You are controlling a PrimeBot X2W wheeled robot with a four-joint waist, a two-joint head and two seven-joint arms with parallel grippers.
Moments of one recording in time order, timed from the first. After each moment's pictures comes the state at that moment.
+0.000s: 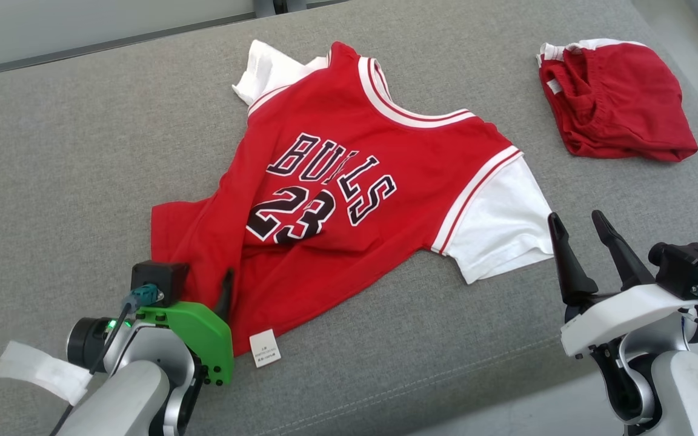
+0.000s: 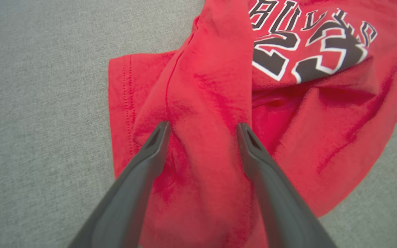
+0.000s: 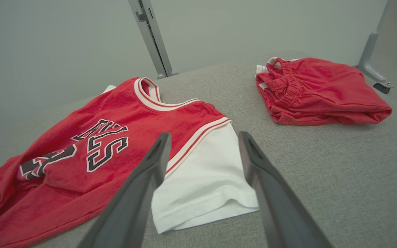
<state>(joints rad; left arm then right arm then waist) -0.41 0.46 -0.78 0.30 -0.76 0.31 0.04 -0.12 -0.14 0.04 0.01 0.37 0.13 0.01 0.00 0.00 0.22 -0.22</state>
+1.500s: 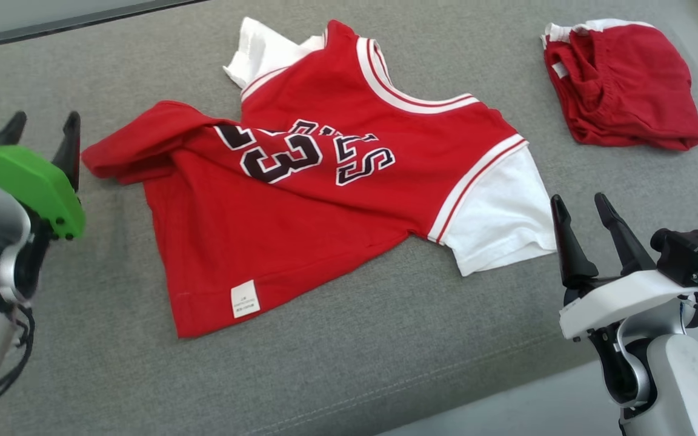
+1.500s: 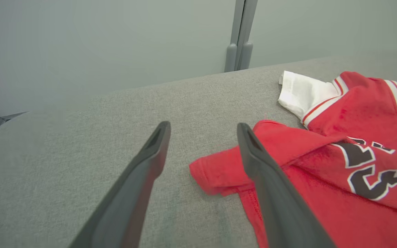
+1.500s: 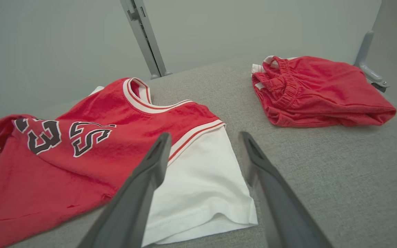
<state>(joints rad) -0.79 0.63 -0.62 0.48 -0.85 0.12 0.13 -0.19 -0.14 0.05 0.08 0.37 0.13 -0.06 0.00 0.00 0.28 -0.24</state>
